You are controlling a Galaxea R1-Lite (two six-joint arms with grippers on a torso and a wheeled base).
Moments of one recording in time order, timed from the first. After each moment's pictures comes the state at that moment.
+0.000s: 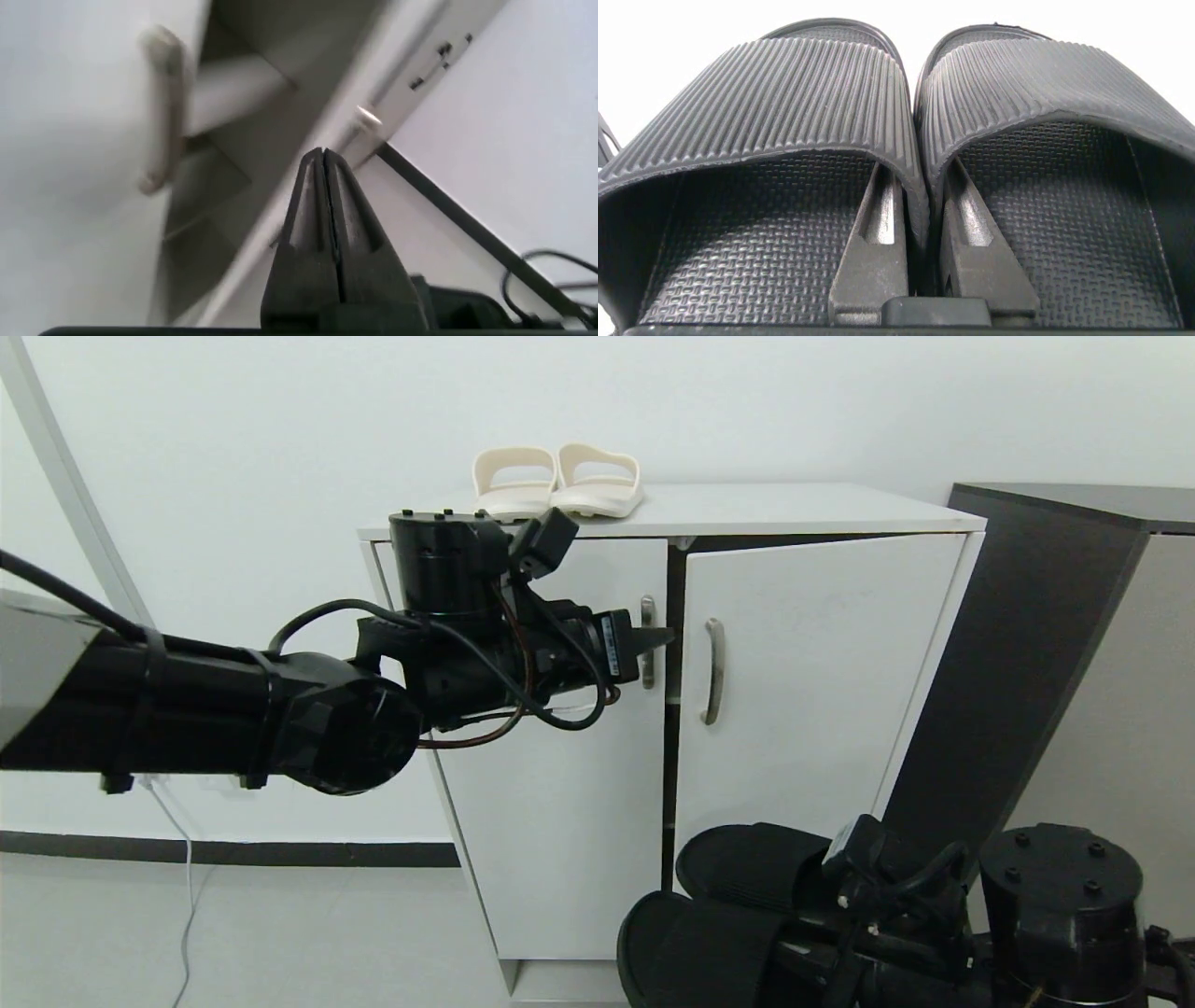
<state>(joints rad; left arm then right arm) -0.54 1.87 -1.25 -0.56 -0.40 -0.33 0.83 1.62 -0.36 -0.89 0.05 -0.05</state>
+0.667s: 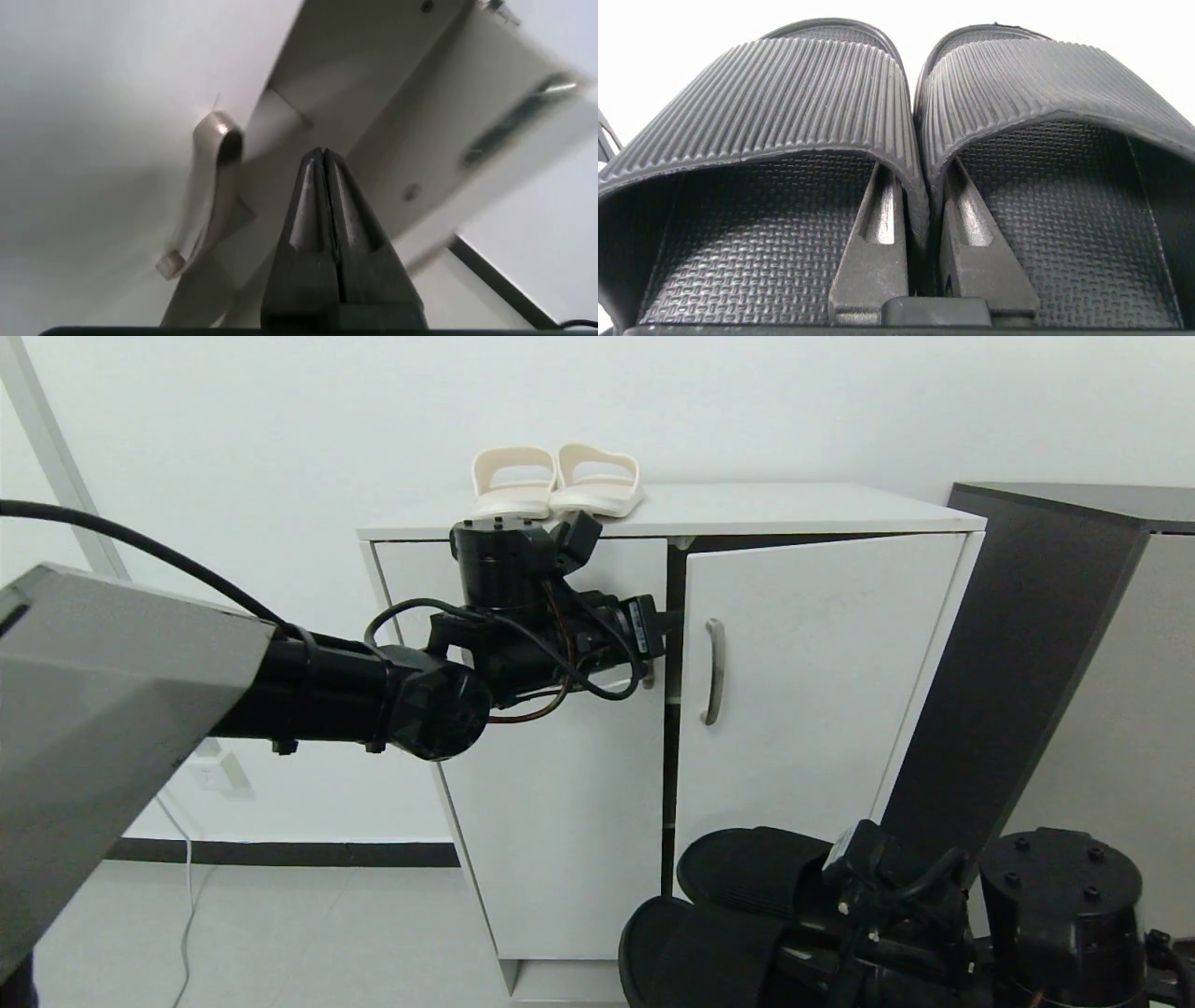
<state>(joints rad) -0.52 2.04 -1.45 -0.58 -0.40 -0.39 0.84 1.62 -0.35 -0.89 0.05 -0.05</state>
